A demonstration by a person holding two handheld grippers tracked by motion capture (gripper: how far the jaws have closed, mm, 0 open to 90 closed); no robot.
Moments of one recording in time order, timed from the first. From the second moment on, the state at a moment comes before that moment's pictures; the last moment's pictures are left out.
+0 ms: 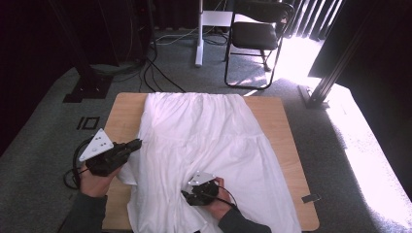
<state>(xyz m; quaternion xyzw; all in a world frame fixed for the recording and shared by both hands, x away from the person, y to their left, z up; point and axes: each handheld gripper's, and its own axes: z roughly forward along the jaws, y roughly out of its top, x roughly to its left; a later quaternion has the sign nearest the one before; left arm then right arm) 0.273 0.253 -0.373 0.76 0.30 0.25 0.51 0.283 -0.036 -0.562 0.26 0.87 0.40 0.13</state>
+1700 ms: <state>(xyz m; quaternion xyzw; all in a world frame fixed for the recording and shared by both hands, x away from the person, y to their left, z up) 0.302 0.135 -0.360 0.80 0.18 0.17 0.54 0.268 -0.310 -0.563 0.46 0.79 0.35 0.20</state>
